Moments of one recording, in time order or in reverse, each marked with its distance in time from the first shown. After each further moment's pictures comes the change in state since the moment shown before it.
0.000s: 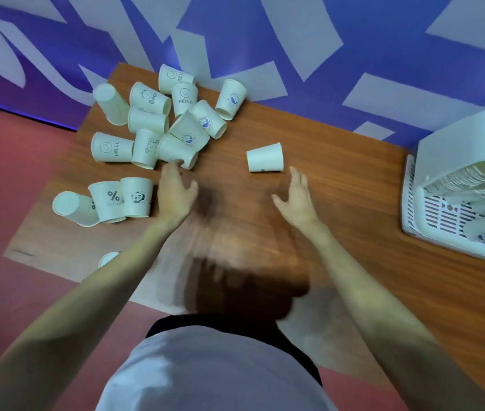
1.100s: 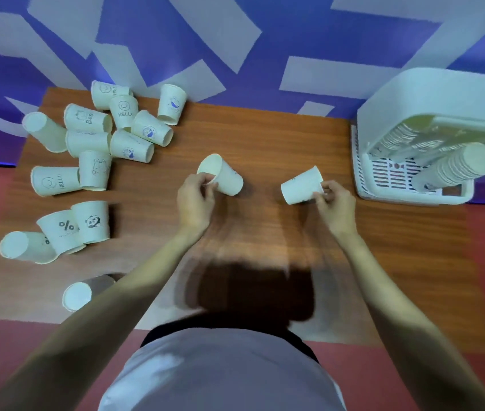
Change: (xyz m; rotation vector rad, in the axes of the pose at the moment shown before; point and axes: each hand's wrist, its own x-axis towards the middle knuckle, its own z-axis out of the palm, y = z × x) left_hand -0.056 0.096 0.060 -0.140 -0.139 0.206; right_hand -0.086 0.094 -0.094 0.161 0.434 0.076
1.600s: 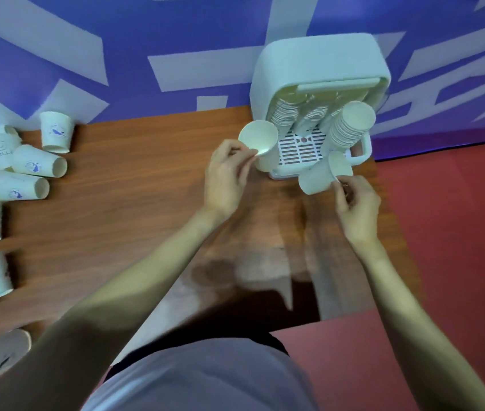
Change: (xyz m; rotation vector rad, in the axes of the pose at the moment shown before) left_hand -0.044 0.174 0.176 -0.092 -0.153 0.625; right_hand -0.035 0.135 -0.167 -0.025 0.365 -0.073
